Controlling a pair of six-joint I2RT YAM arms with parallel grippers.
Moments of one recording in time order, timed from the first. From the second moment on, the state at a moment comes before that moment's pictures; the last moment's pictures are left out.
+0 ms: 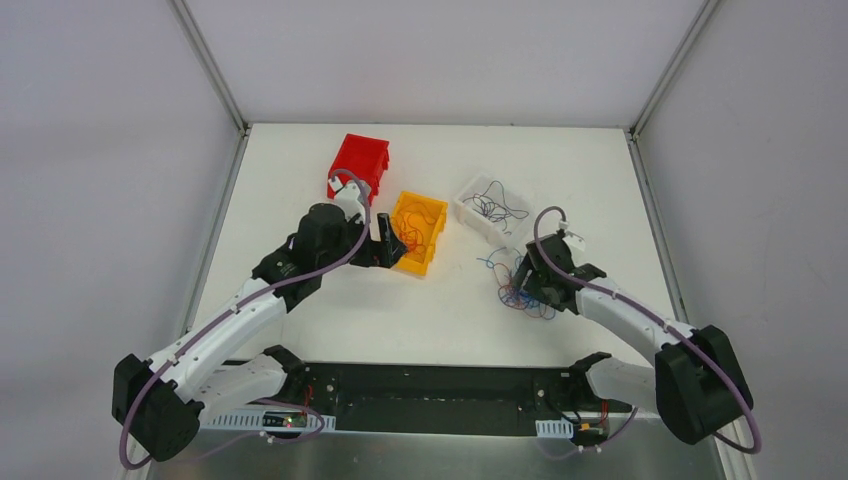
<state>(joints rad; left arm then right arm) -0.60 0.98 0.77 -0.28 0.05 -0.48 0.46 1.13 0.54 -0.47 0.32 0.85</state>
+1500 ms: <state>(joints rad) -0.79 1.29 0.68 -0.17 0.19 -0.61 0.85 1.11 0.55 -0.41 -0.07 0.91</state>
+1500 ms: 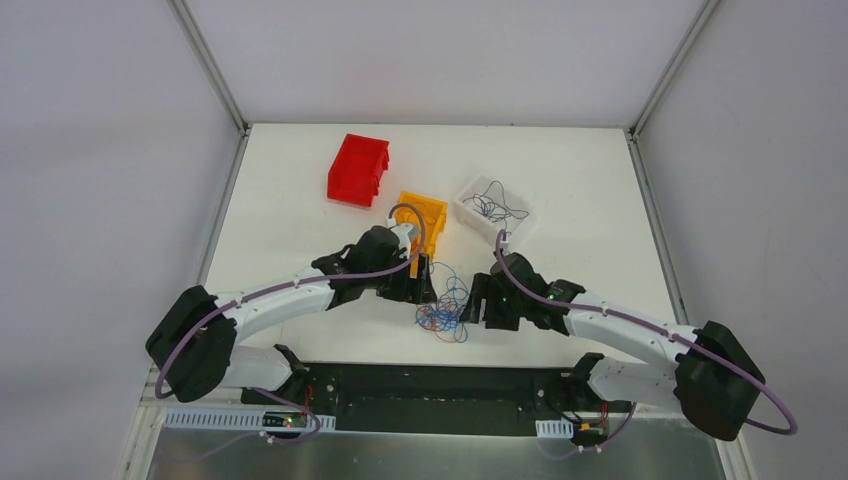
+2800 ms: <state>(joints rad) -0.88 1.48 0.71 -0.08 0.27 -0.65 0.85 0.93 0.71 -0.50 0.06 0.90</state>
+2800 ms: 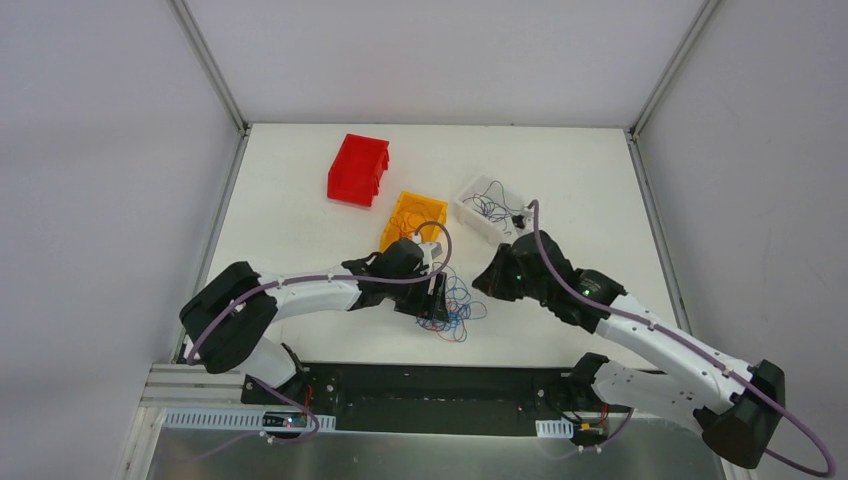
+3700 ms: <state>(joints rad) -0.88 1.15 0.71 -0.26 0.09 -0.63 0.80 0.95 0.74 -0.67 0.21 0.81</state>
